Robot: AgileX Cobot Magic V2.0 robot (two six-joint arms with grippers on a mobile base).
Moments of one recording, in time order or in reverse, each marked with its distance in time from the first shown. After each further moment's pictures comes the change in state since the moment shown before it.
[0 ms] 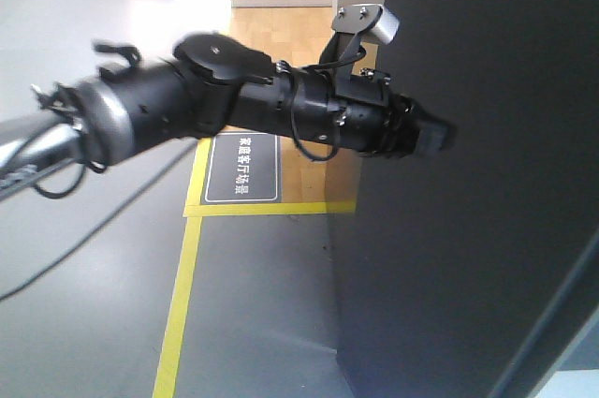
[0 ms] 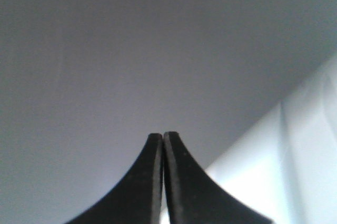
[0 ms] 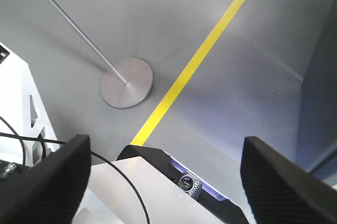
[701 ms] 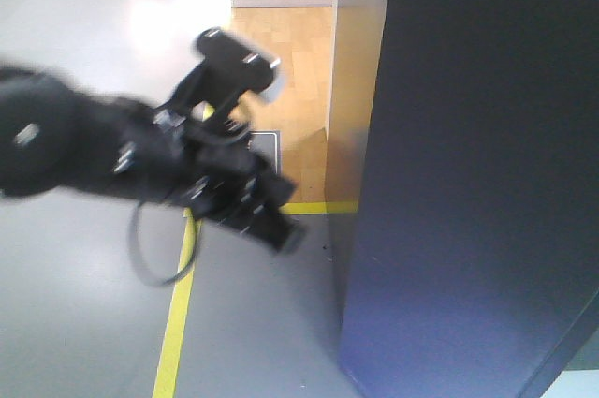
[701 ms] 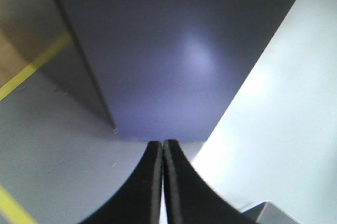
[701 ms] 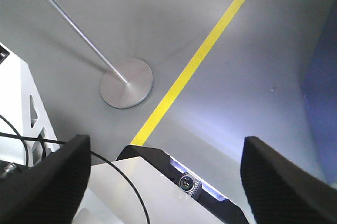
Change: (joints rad) left arm -0.068 -0.534 0.481 1.022 -0.098 -0.788; right arm 0.000 0.000 0.000 0.000 0.000 0.000
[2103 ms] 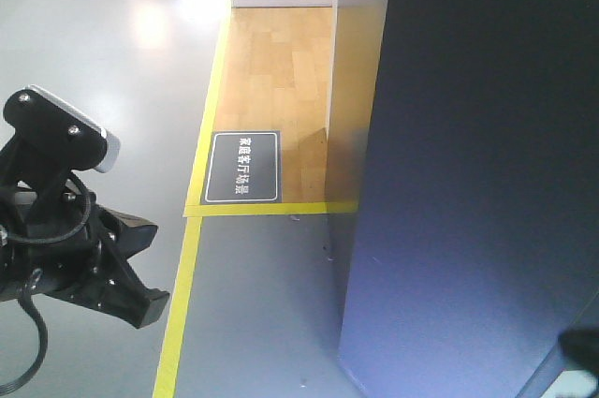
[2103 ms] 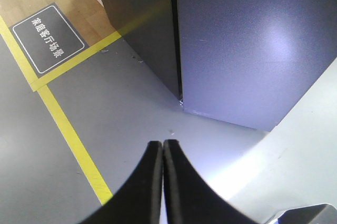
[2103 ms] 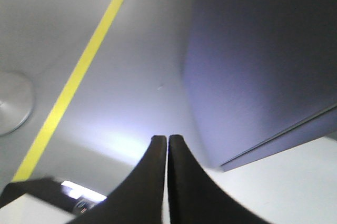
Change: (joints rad) left arm 0.000 -0.338 0.319 0.419 0.014 -0.409; right arm 0.000 0.449 -0.067 -0.417 -0.402 0.118
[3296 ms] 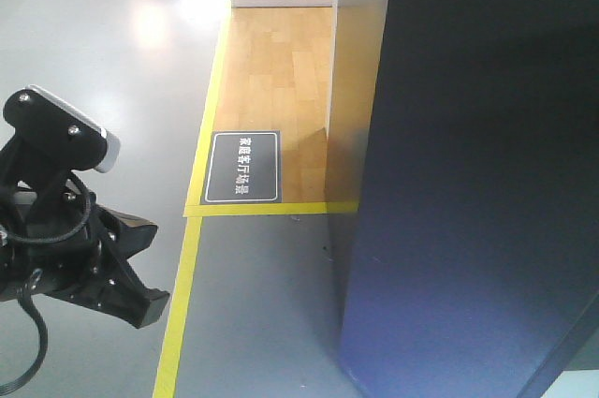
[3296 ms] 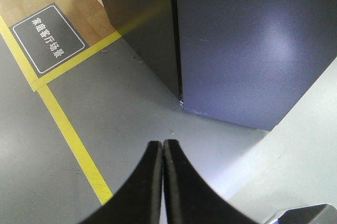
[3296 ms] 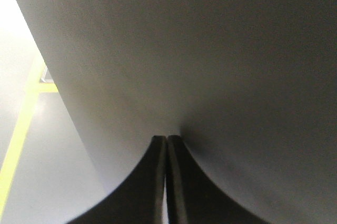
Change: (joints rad) left arm 0.000 0.000 0.000 0.000 0.000 0.000; right arm -0.388 0.465 -0.467 0.025 -0.279 -0.058
